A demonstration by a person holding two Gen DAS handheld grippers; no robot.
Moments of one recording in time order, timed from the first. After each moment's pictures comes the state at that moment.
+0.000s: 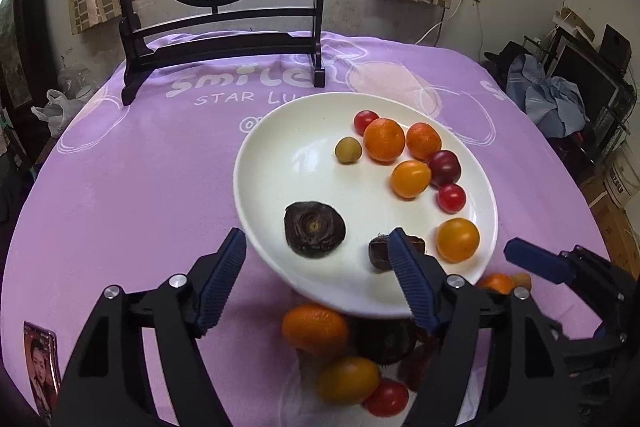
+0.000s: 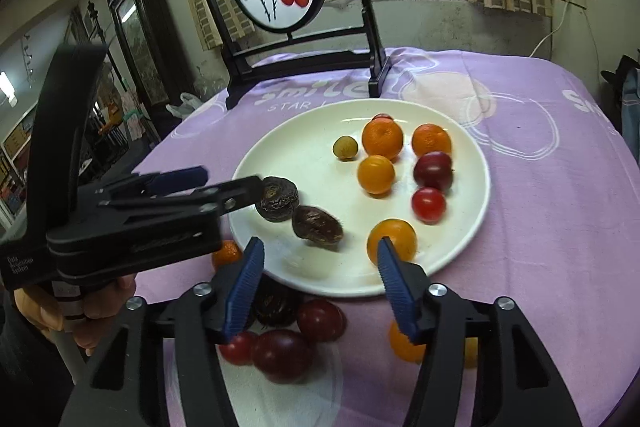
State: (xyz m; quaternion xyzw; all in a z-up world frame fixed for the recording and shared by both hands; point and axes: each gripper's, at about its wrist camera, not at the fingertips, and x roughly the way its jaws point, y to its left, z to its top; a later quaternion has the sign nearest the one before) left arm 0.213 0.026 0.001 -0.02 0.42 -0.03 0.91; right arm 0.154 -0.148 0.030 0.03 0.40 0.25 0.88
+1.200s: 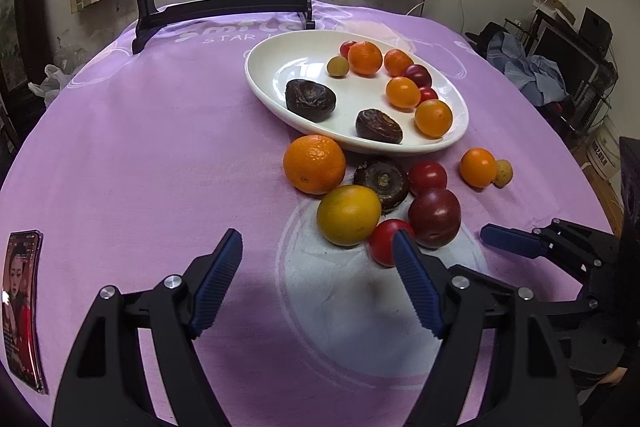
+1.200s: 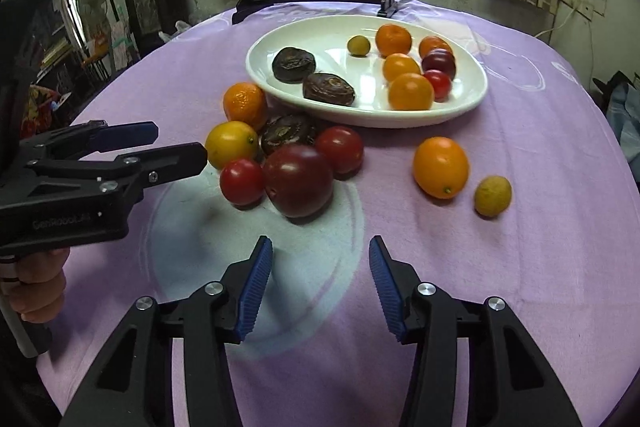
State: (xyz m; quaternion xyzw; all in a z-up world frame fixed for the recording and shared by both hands) left arm 0.111 0.038 -0.039 -0.03 0.43 -0.06 0.90; right arm 0.082 -0.123 -0.019 -0.09 0.46 0.23 0.86
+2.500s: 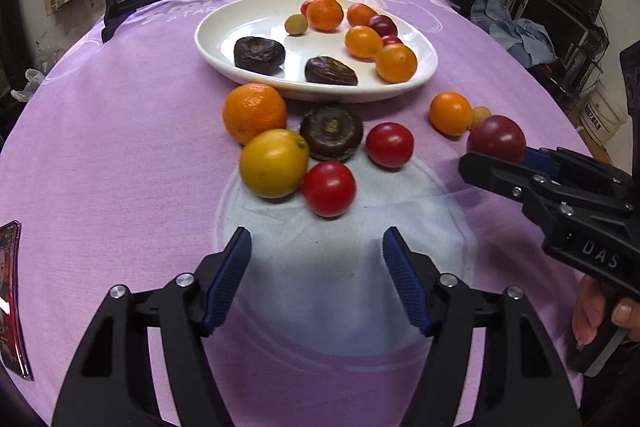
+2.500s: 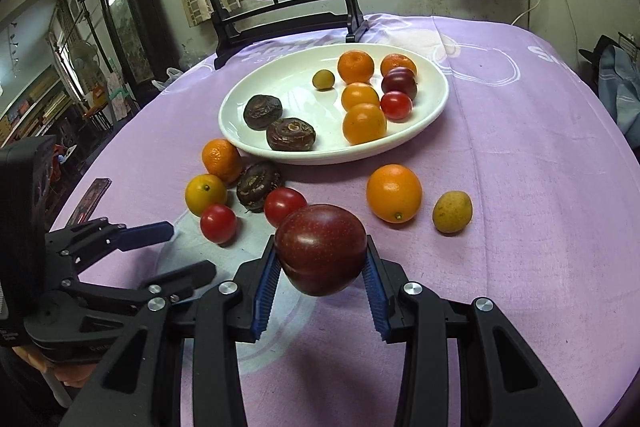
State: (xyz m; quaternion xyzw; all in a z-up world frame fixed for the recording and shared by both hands) left arm 0.104 0.000 -0.061 0.00 0.48 -0.09 0.87; right arm 0.095 -0.169 -0.001 0.01 0.43 0.22 0.87
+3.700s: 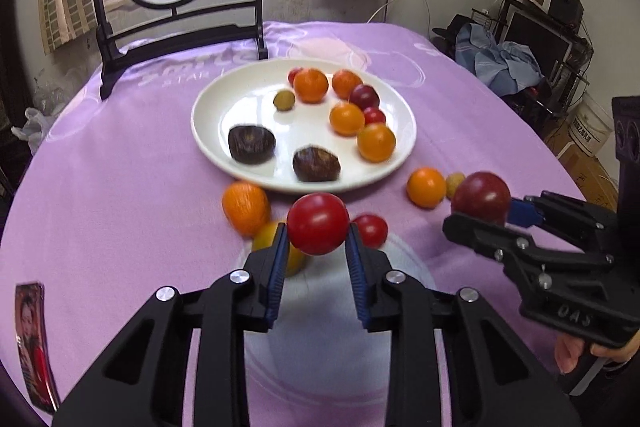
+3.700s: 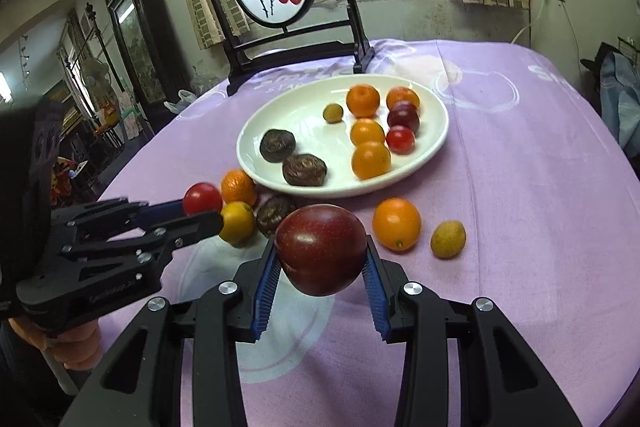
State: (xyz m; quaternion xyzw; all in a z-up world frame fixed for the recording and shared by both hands) left arm 0.125 -0.003 -0.003 0.02 0.41 -0.10 0.91; right arm 0.096 -0.171 0.027 0.02 0.40 0.24 0.88
